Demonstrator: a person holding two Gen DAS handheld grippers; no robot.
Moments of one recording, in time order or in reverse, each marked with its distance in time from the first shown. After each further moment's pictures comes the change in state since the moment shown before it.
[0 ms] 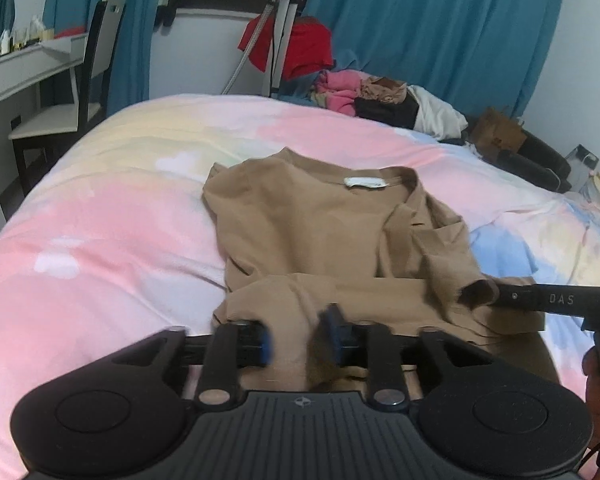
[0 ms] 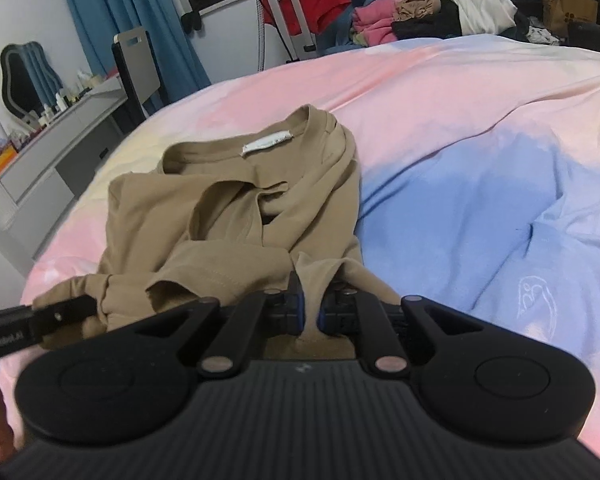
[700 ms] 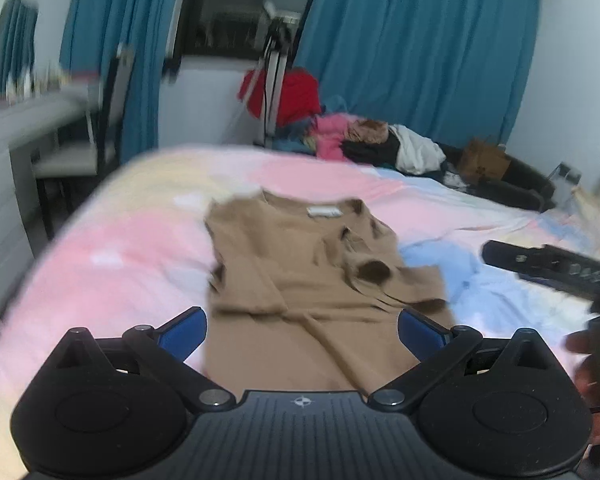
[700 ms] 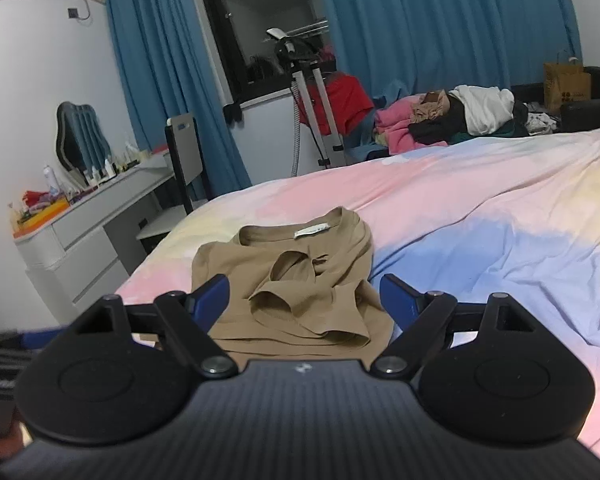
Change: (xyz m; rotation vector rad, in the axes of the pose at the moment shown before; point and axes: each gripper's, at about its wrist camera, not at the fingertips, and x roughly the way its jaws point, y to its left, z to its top) left arm -0.135 -0.052 -0.040 -0.019 -0.090 0.001; right arm -0.142 0.010 -0.032 -0.044 -0.288 0.061
